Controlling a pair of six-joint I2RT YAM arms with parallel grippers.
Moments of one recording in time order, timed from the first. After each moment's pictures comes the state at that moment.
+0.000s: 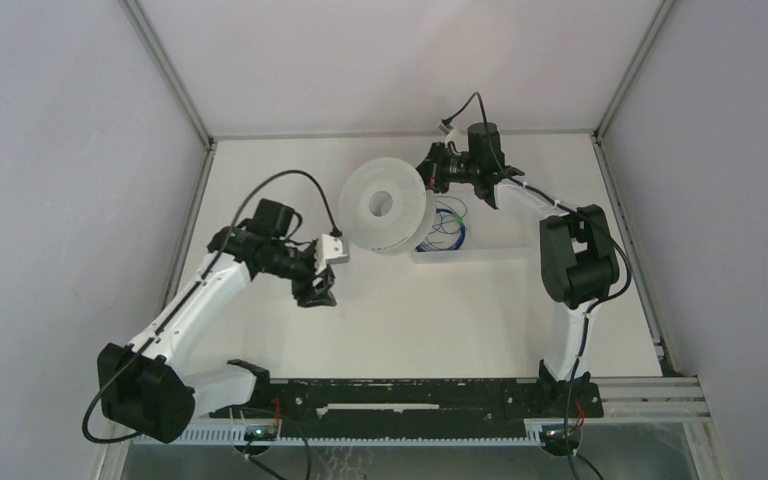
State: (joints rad) left arm -0.32 1.17 0.99 -0.98 0.75 0.90; right arm 0.32 1.96 1.44 0.09 -0.89 0.80
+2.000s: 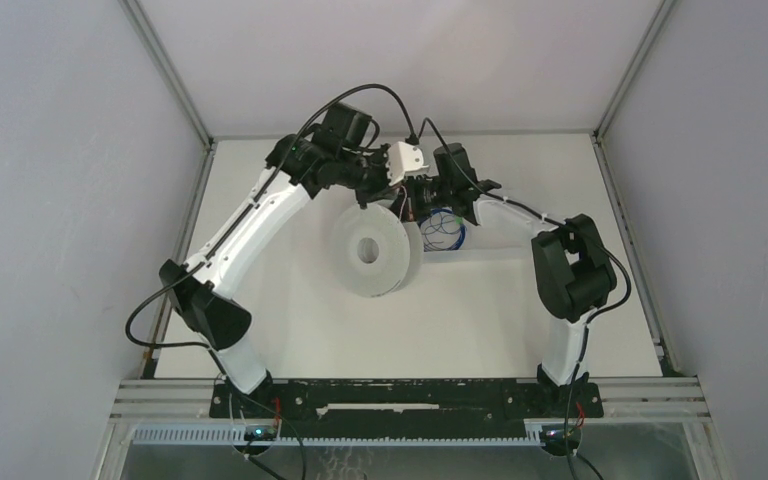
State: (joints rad) left arm -0.64 1.72 1.94 -1.01 0.42 0.70; right arm 0.48 1.90 1.37 -0.11 -0.77 0.47
